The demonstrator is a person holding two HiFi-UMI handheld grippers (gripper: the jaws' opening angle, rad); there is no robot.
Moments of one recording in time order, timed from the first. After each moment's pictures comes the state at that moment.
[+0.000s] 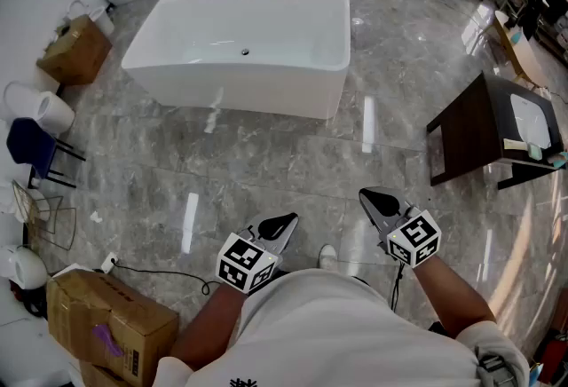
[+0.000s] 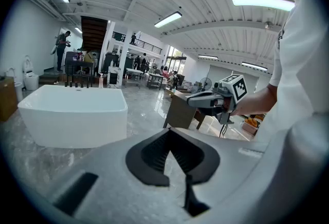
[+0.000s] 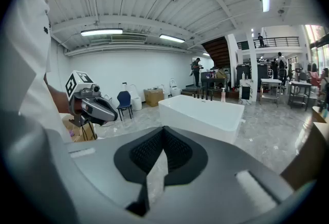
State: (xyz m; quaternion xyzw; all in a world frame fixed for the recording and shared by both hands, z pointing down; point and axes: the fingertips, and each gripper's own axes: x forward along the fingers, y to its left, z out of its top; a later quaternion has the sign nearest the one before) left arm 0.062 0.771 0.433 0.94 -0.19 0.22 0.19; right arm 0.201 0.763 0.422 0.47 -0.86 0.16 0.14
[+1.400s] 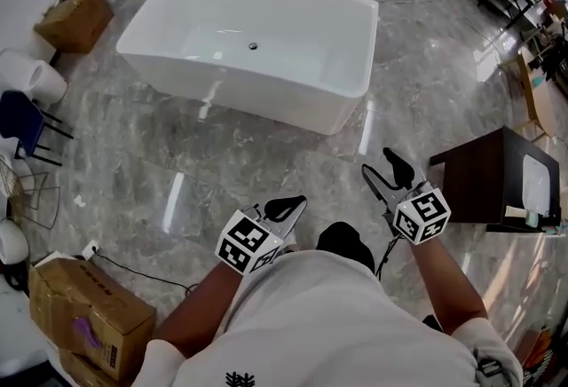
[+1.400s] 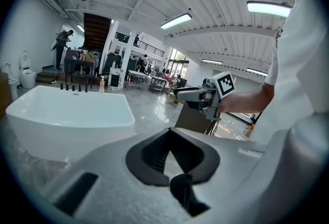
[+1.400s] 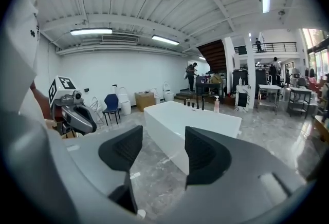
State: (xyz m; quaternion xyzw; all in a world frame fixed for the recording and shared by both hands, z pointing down) left arm 0.137 0.535 0.437 0.94 -0.18 0.20 0.20; right arm 0.287 0.477 0.413 0.50 -0.85 0.13 0.13
